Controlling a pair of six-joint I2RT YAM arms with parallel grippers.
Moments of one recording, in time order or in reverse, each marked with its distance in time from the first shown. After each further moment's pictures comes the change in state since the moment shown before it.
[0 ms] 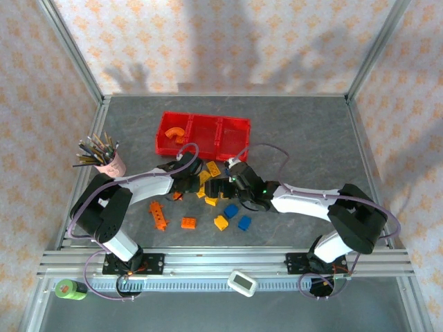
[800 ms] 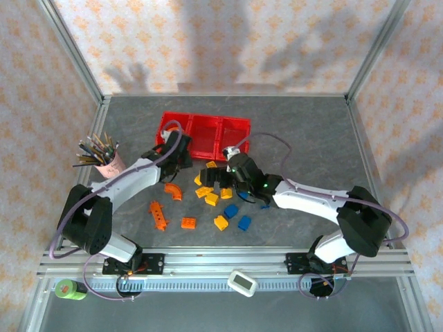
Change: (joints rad) left arm 0.124 -0.117 0.182 -0.045 -0.126 -0.052; right arm -0.011 -0.038 0.112 -0.024 0.041 -0.009
